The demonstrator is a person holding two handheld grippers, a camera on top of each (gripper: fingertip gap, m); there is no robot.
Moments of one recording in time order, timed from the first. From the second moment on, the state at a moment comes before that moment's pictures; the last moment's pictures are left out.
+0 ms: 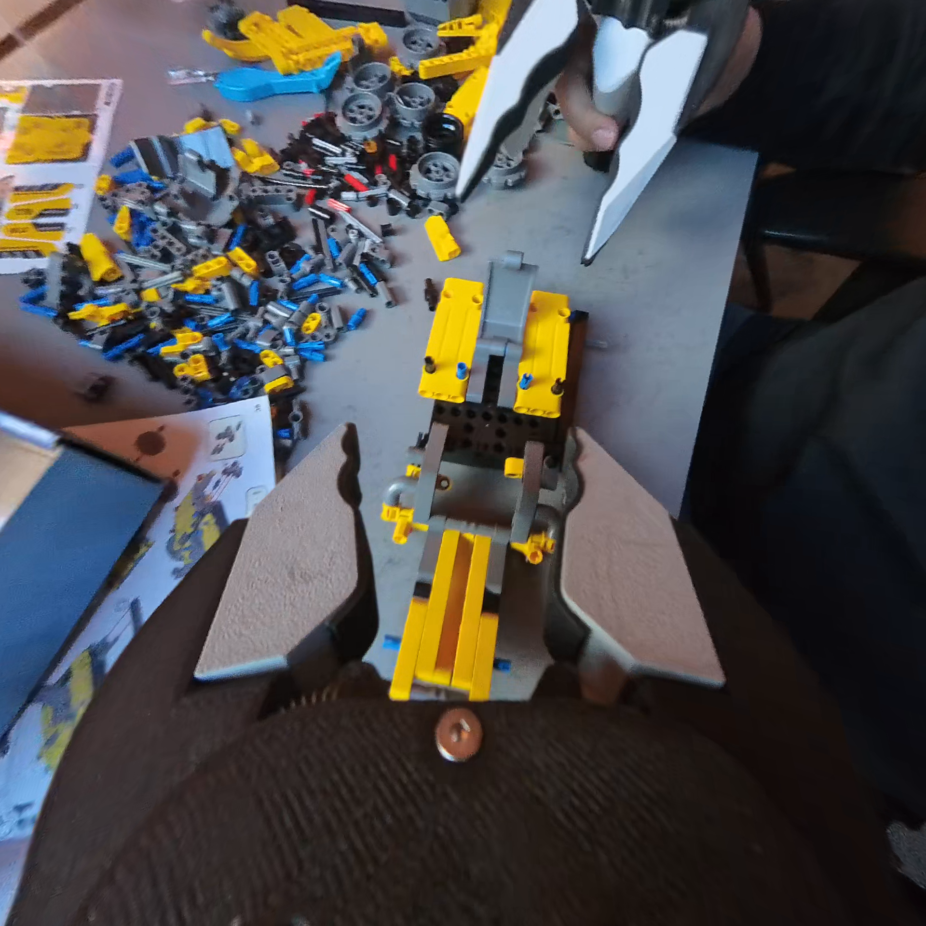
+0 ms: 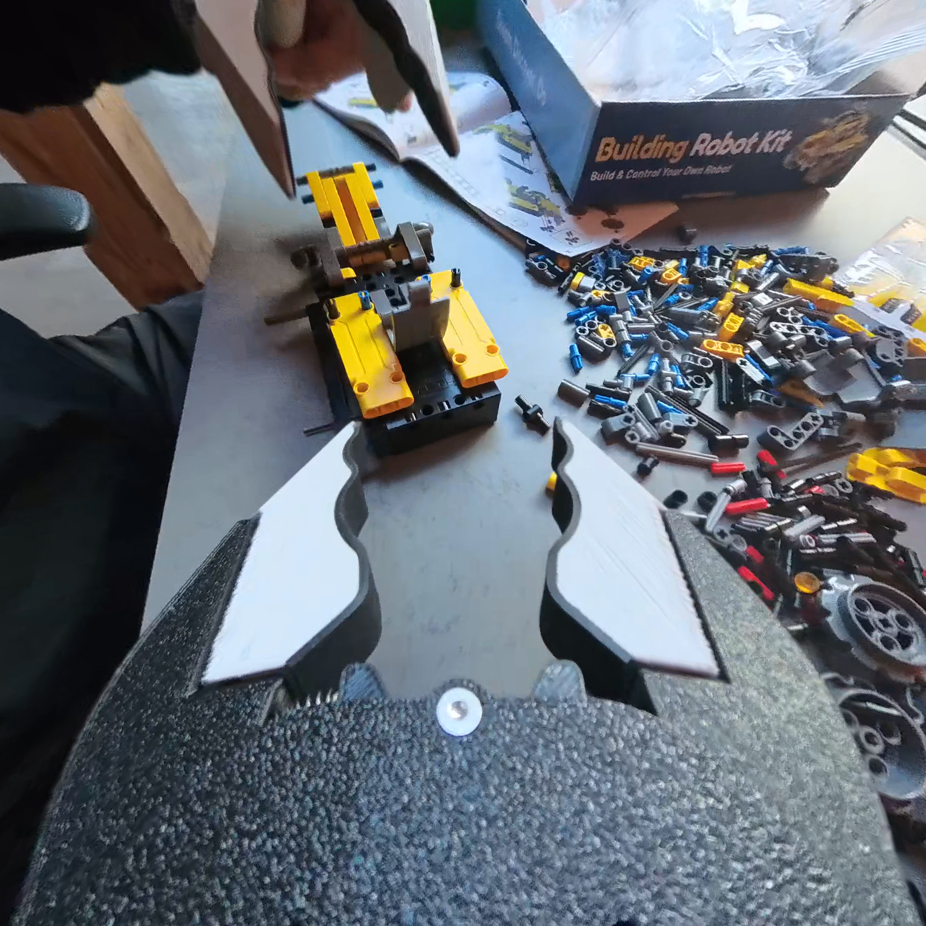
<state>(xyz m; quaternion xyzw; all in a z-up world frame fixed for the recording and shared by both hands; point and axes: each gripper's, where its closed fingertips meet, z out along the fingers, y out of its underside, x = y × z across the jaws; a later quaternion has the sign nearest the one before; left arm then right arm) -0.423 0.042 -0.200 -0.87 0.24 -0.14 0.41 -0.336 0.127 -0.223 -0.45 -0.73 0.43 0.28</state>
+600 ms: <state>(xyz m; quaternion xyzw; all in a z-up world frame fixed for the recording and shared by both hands) -0.399 0.096 -0.212 -0.88 0.31 -0.21 0.28 -0.284 0.083 -0.243 -0.66 -0.57 0.48 0.11</state>
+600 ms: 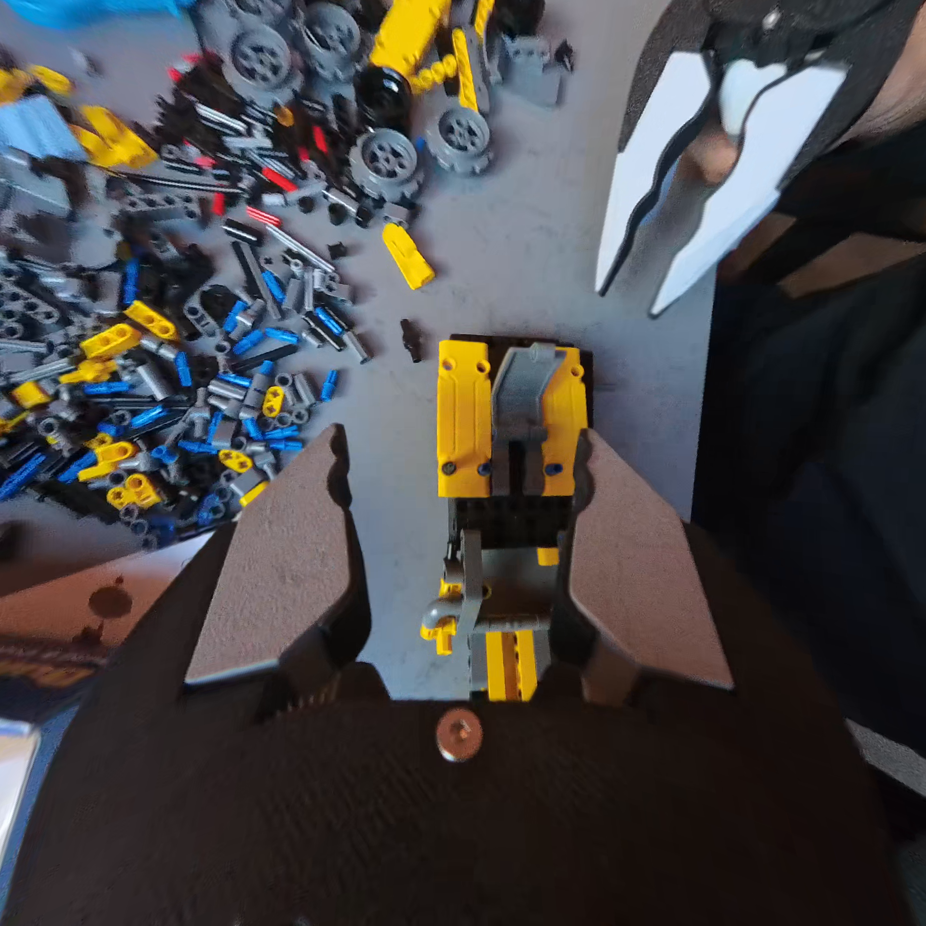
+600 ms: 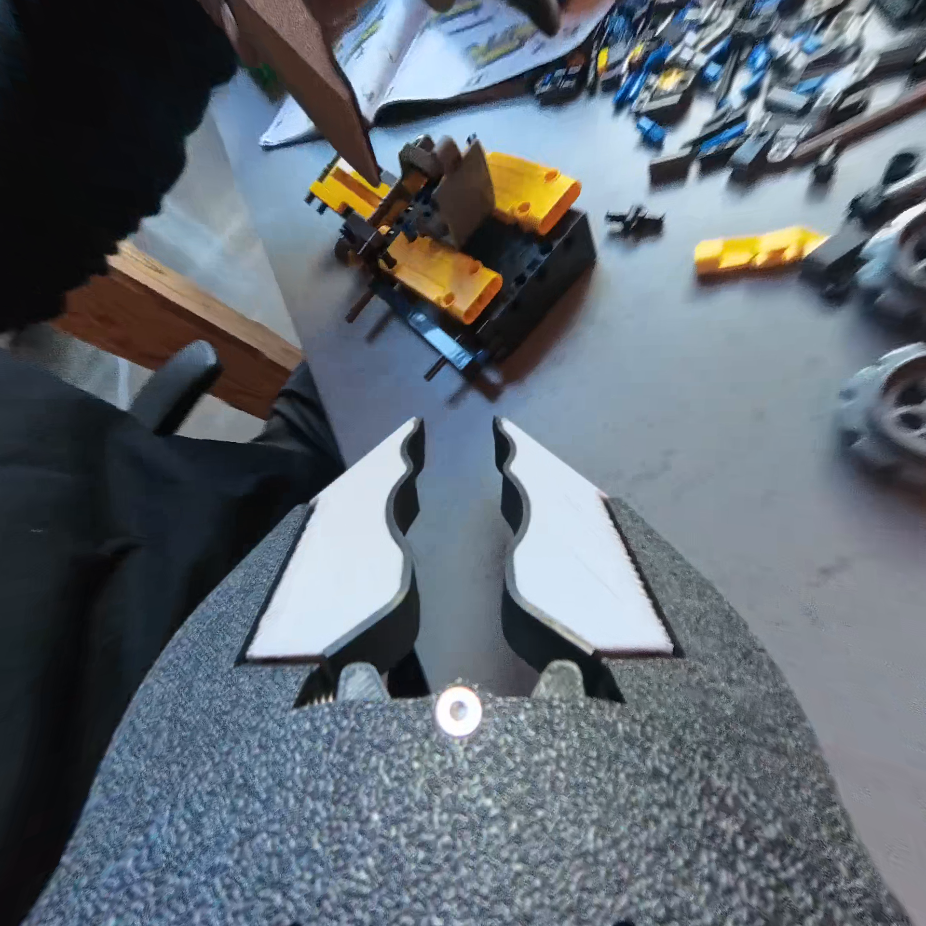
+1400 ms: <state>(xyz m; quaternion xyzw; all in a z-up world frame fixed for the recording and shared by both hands) -0.372 0.075 -0.218 -0.90 0.35 0.03 0.26 -0.270 0.069 -0.219 -0.58 -0.58 0.56 0.11</state>
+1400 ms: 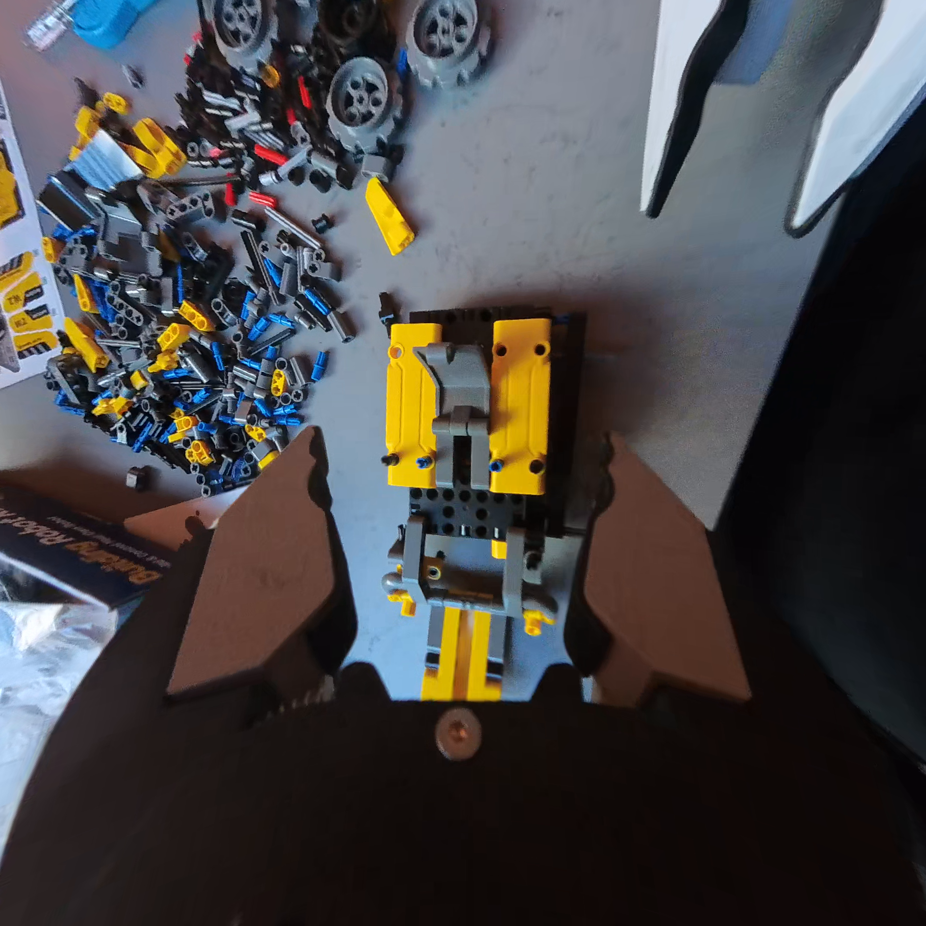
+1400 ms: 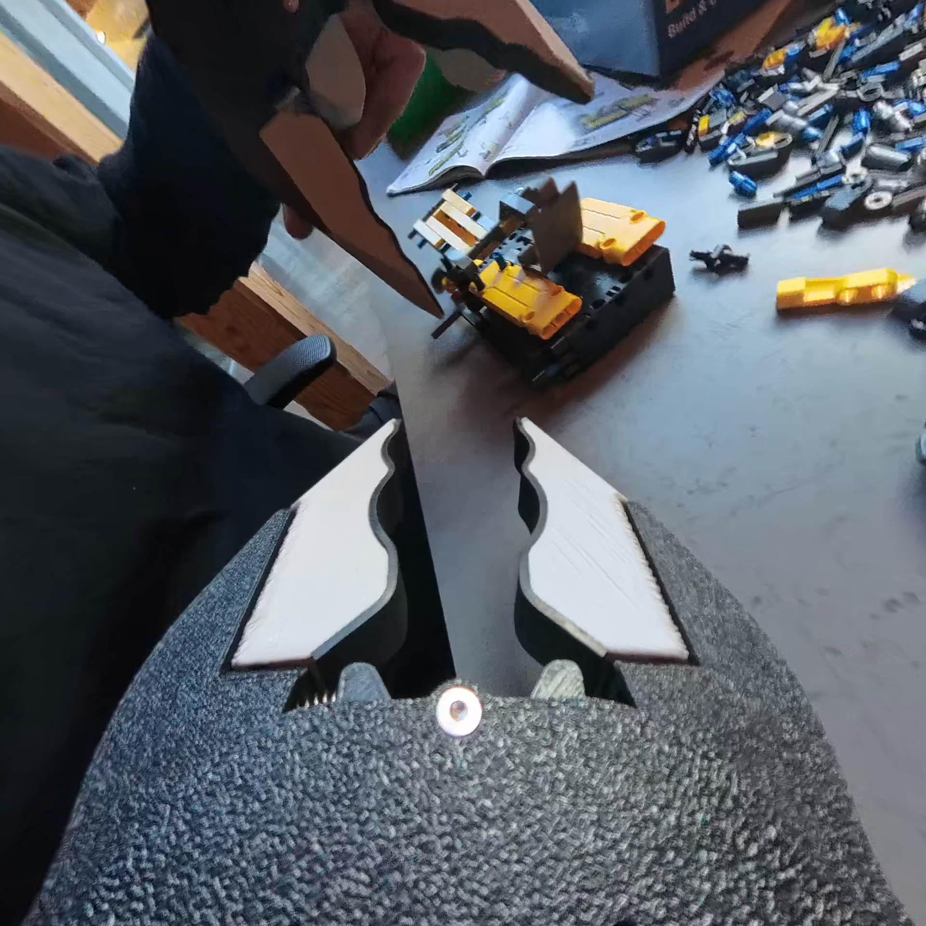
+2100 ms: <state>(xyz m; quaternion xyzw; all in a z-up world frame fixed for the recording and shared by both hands) -0.387 0.064 -0.249 -0.89 0.35 0.13 0.27 -0.347 0.103 -0.256 -0.37 -0.83 0.37 0.20</state>
